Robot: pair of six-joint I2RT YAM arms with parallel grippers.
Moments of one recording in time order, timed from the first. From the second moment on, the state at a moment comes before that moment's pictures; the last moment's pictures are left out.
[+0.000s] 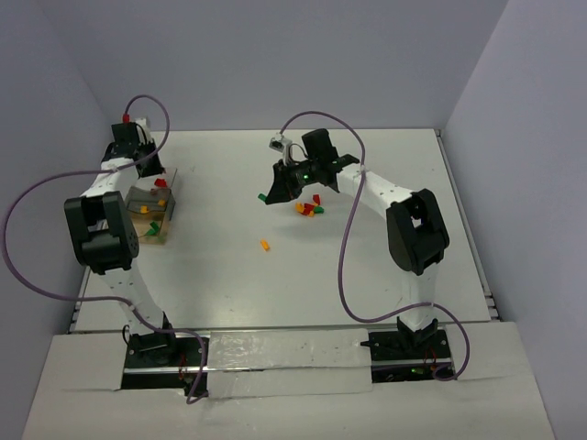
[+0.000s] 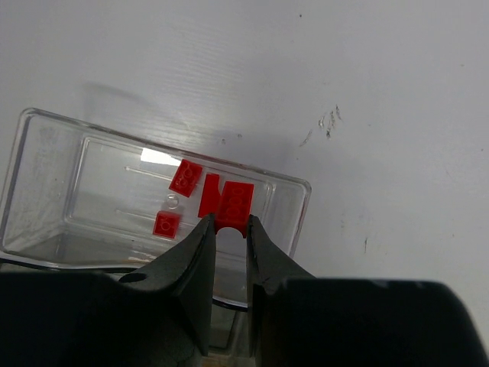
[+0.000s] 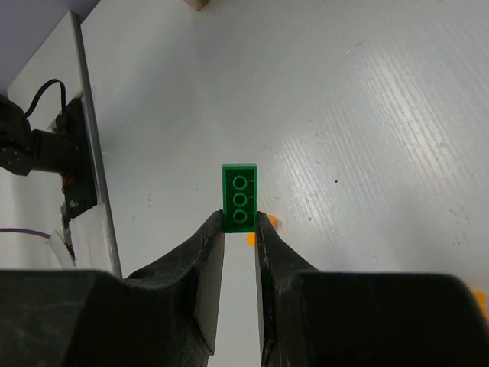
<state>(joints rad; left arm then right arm) 0.16 1.97 1.52 -0.30 0.08 -0.07 0.51 1.97 1.55 -0.30 -0.85 0.02</state>
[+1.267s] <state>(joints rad) 0.00 1.41 1.08 -0.32 0.97 -0.31 0.73 1.80 1.60 -0.34 -0.56 -0.09</state>
